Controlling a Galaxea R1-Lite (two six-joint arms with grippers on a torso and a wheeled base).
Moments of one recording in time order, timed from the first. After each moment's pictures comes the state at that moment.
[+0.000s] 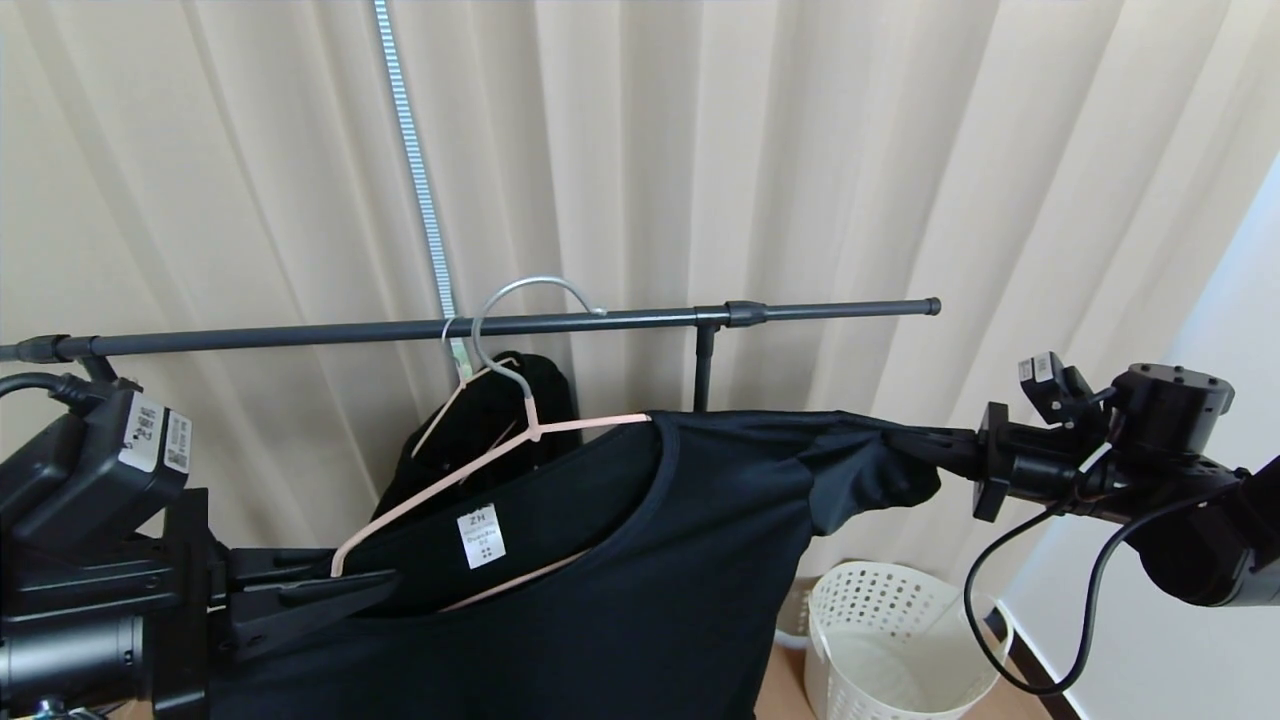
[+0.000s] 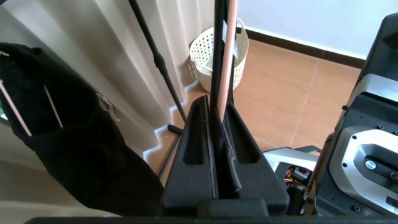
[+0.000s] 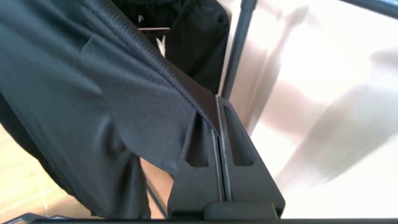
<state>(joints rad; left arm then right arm) -0.27 1.13 -0.59 -0.06 -0.60 0.43 -0.08 2.04 -0.68 -1.13 1.07 -0.21</state>
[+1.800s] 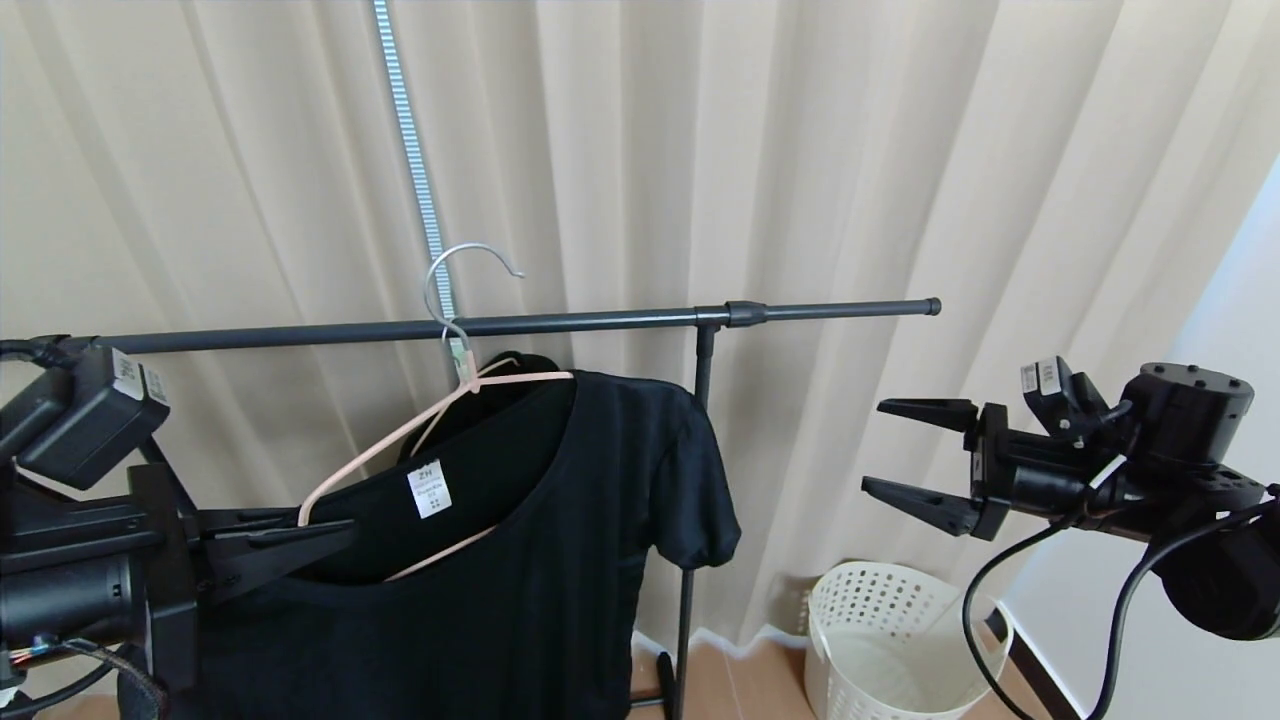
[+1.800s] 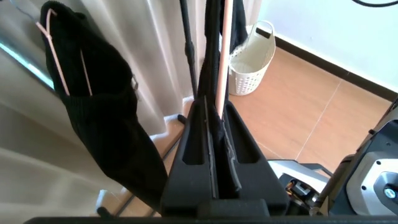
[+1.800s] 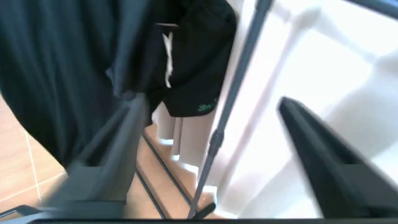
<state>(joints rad) -0.12 1.16 -0.61 -0.07 -0.59 0.36 0.02 1.92 -0.57 -1.15 1.01 -0.27</state>
